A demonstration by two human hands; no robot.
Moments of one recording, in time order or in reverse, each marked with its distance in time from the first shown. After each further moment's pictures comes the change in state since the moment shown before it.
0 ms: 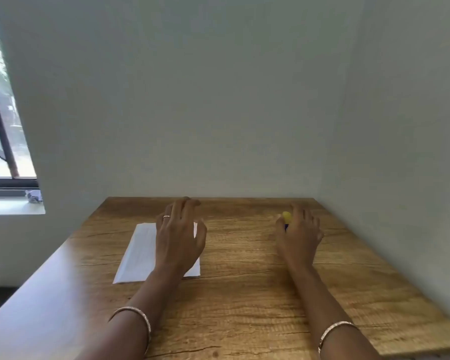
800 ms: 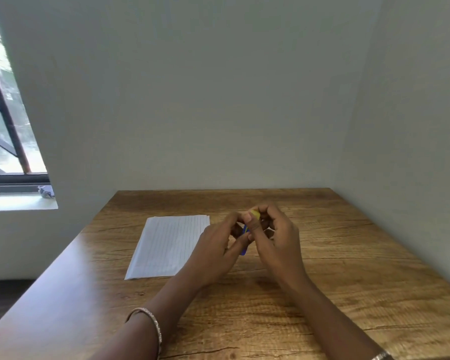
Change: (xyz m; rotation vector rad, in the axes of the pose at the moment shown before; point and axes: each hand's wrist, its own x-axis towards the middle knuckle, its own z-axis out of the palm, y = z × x) left_hand -0.013 0.027 0.000 -0.574 -0.422 0.100; right_hand -0.053 -0.068 -0.022 0.804 -0.289 -0.153
